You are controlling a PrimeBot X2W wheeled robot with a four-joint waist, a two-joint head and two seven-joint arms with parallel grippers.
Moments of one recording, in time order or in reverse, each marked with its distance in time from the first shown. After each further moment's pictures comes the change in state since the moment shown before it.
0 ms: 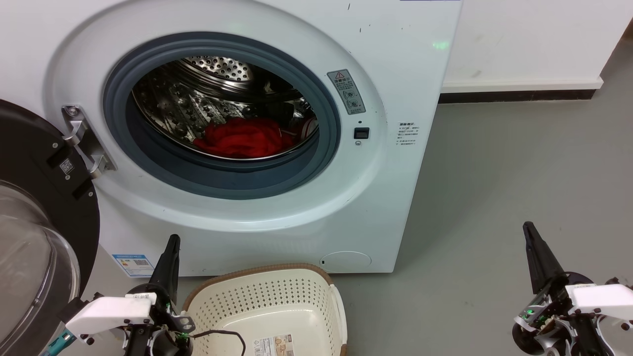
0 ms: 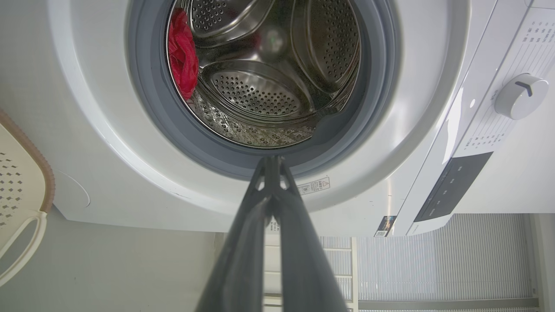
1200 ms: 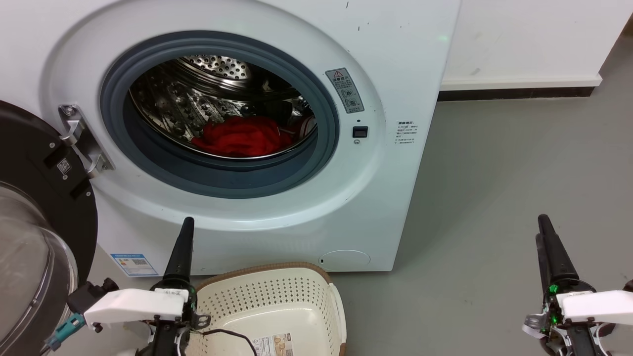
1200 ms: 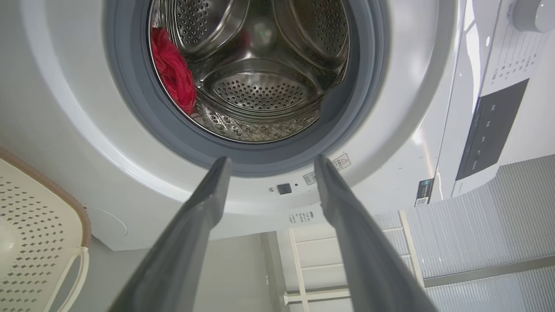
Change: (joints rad) left arm 0.012 -0.003 -0.086 -0.055 0.224 0.002 -0.102; right arm 0.053 0.003 0.007 -0.089 -0.251 0.000 -0.103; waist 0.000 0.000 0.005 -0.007
